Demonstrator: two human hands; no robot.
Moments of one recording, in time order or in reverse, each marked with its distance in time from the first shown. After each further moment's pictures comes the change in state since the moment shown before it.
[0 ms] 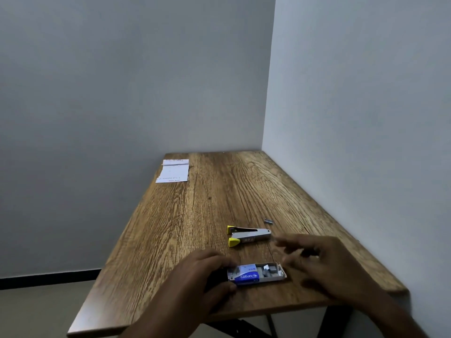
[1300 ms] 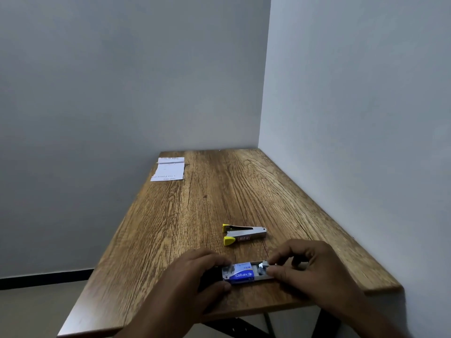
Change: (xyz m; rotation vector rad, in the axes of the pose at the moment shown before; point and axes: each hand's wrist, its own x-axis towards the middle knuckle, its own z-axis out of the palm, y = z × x) left_hand -0.002 0.002 -0.001 0.000 -0.009 -0.045; right_hand -0.010 -0.014 0.017 0.068 0.065 -0.012
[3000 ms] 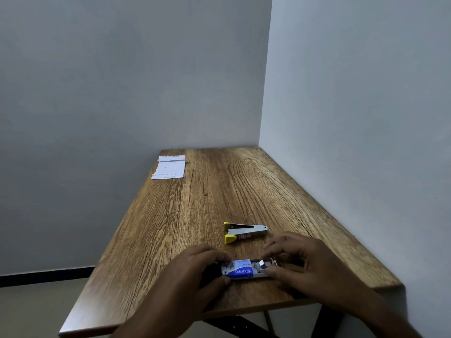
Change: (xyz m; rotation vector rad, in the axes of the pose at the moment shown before) left_hand 0.001 0.005 -0.004 -0.003 0.019 0.011; right_hand 0.012 0.016 -0.007 -0.082 -0.194 -0.172
